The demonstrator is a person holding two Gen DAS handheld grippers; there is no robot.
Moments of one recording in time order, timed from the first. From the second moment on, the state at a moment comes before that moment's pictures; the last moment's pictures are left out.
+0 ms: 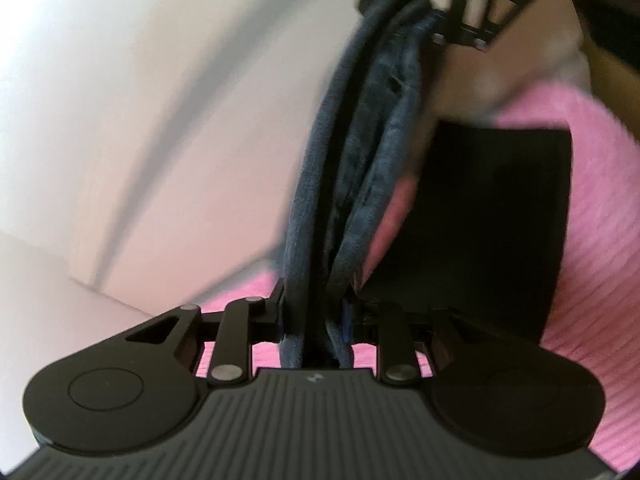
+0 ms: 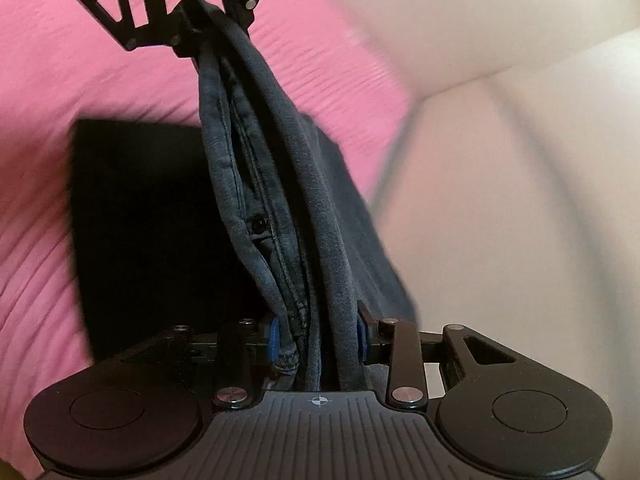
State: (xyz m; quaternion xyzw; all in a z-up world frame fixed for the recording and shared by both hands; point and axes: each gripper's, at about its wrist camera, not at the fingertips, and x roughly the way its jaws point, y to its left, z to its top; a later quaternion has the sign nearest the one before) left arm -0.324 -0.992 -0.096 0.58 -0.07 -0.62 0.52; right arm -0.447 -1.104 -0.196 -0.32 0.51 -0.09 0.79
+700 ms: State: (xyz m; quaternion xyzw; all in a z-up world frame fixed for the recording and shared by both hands) left arm -0.352 -0.949 -0.245 0.61 -0.05 -0.65 0.45; right arm -0.472 -1.058 -0.230 -0.31 0.53 -0.09 0.79
